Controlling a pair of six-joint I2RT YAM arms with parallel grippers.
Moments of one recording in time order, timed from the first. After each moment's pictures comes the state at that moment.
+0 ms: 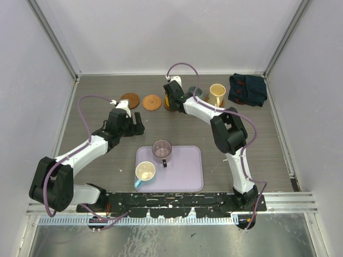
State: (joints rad) left arm -0.39 1.31 0.72 -0.06 -0.06 -0.40; right arm 0.61 2.20 1.74 -0.33 0.35 0.30
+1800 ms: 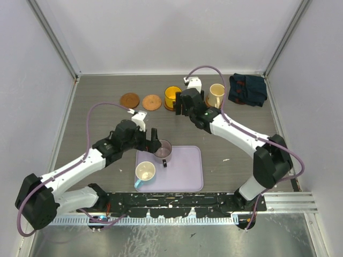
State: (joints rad) left arm -0.65 1.09 0.69 -0.17 0.05 -0.38; right arm 0.67 1.60 1.25 -0.20 0.44 0.34
